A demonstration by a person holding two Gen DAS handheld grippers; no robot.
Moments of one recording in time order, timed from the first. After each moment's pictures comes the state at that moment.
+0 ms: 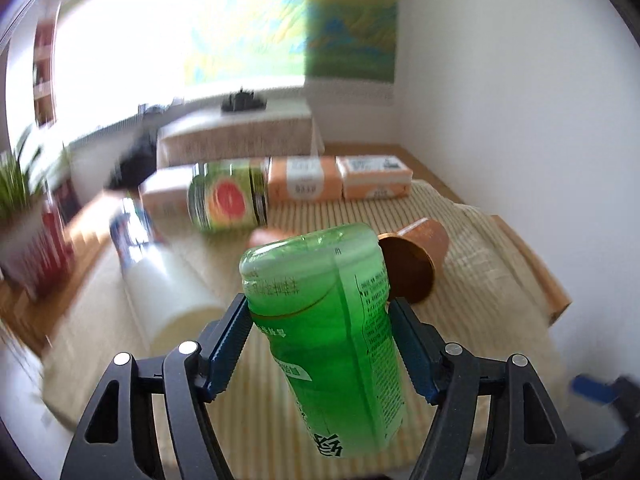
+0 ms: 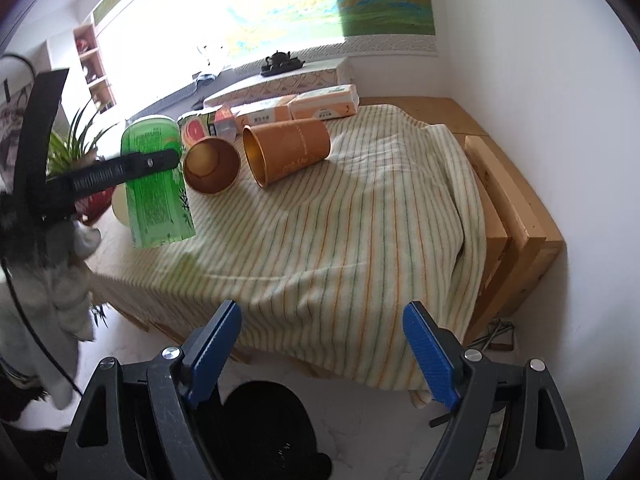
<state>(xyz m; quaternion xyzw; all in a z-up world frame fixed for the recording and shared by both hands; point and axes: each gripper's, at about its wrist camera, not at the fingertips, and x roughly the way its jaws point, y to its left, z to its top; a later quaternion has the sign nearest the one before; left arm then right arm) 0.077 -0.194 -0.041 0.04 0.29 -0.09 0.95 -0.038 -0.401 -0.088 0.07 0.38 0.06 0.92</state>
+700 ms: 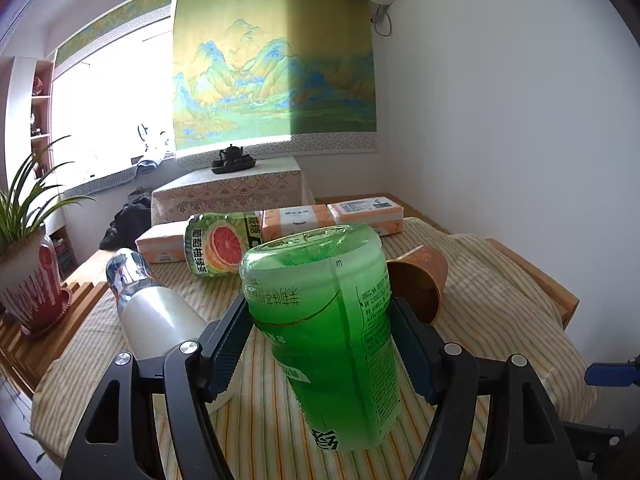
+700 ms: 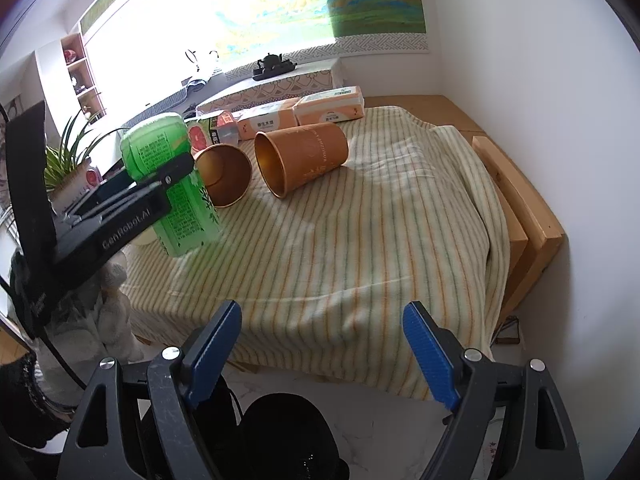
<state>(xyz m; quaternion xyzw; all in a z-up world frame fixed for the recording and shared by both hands) 0.070 -0.185 -0.061 0.05 0.20 -0.12 0.97 -0.024 -0.370 -0.084 0.08 0.39 0.04 0.92</state>
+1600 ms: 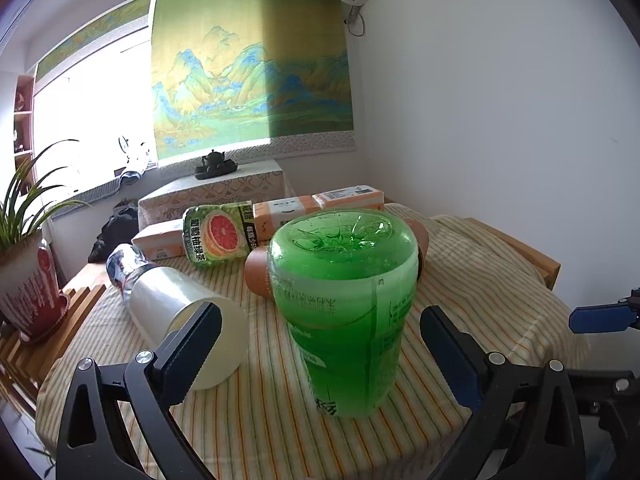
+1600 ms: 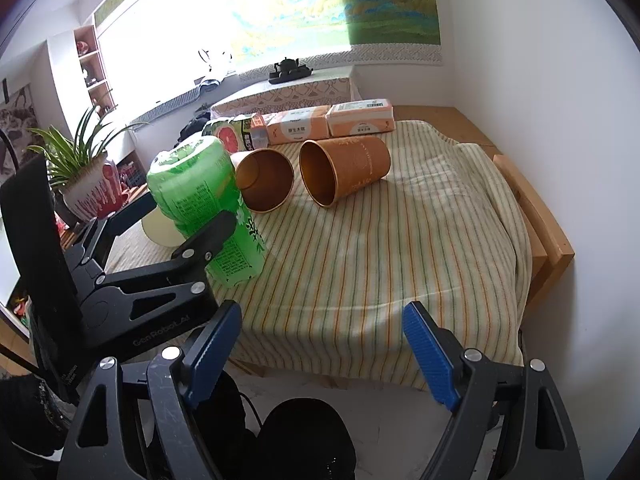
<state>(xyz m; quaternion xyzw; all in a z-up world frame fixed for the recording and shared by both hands) 0.036 -0.168 -0.075 0.07 0.19 -0.16 0.97 -0.031 -0.334 -0.070 0.06 0.37 0.05 0.92</state>
